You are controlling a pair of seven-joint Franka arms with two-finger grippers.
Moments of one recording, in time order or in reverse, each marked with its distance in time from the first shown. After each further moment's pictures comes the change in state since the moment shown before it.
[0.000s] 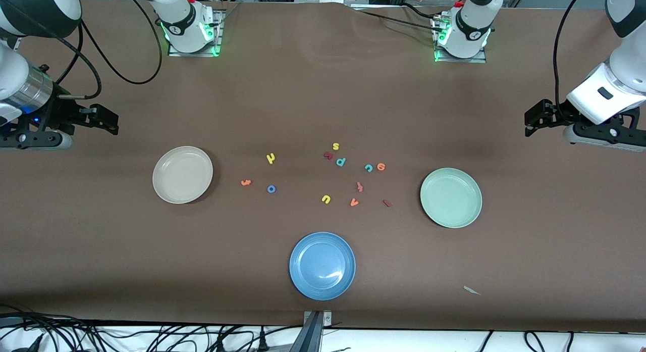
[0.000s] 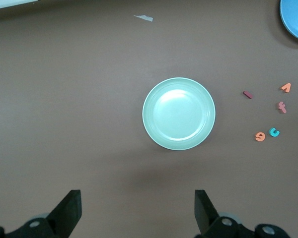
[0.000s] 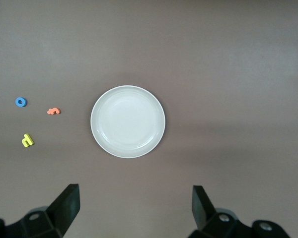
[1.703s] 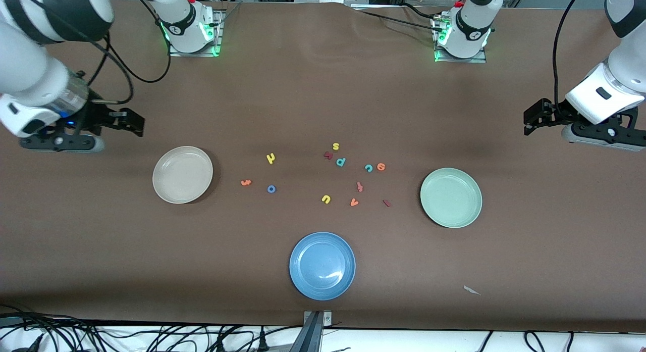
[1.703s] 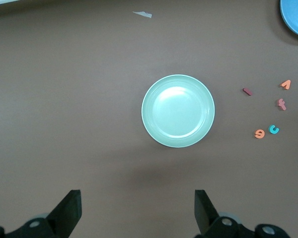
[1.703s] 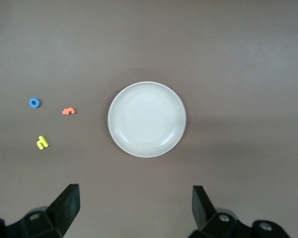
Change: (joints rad) left arm -0.001 0.000 -0.002 0.000 0.000 -0.012 0.000; right arm 0.011 0.004 0.089 -0.062 0.002 0.048 0.134
